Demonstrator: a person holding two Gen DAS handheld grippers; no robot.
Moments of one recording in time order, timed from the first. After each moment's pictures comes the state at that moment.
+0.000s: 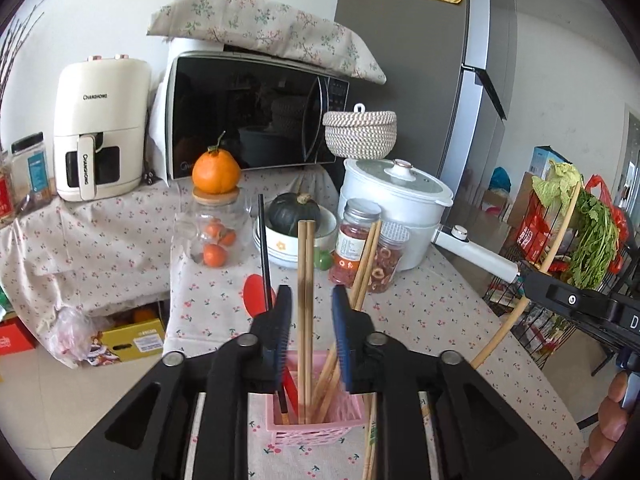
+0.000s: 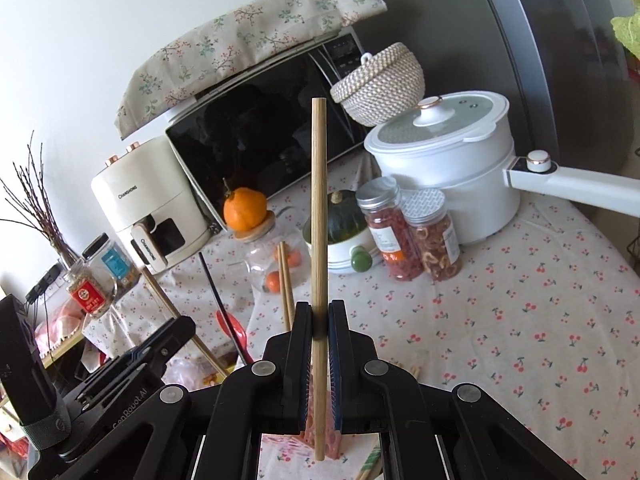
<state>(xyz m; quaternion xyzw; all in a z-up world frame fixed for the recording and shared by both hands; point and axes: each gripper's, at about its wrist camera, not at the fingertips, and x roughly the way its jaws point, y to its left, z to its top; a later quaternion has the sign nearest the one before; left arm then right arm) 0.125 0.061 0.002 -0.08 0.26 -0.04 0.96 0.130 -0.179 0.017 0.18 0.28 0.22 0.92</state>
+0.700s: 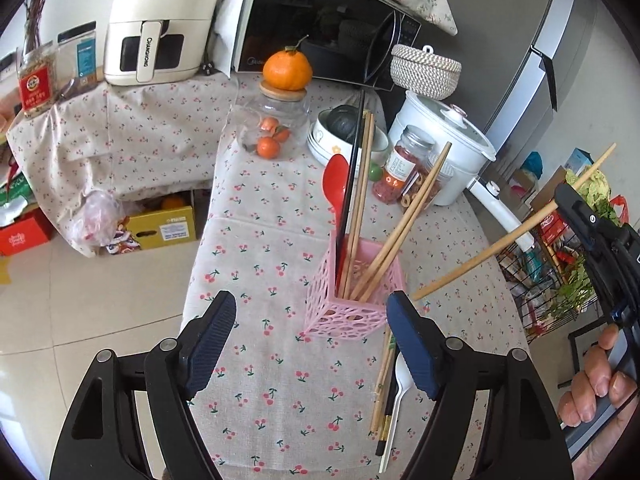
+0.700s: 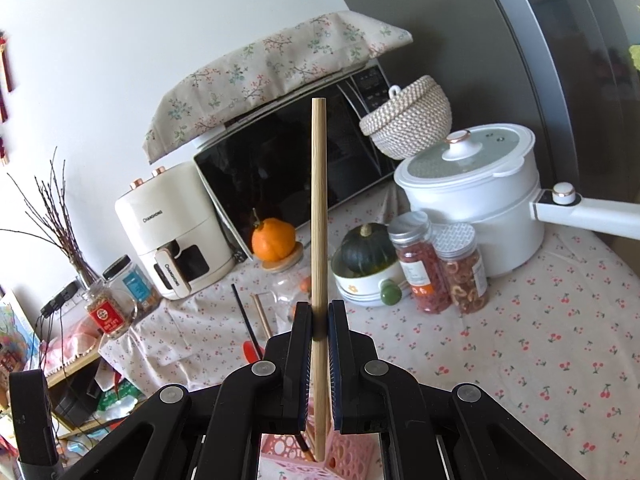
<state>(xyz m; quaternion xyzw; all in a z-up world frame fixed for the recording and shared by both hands) 0.084 0.108 -0.026 -0.16 0.41 0.01 0.90 0.126 -0.159 0.031 0.18 0.22 0.25 0.93</state>
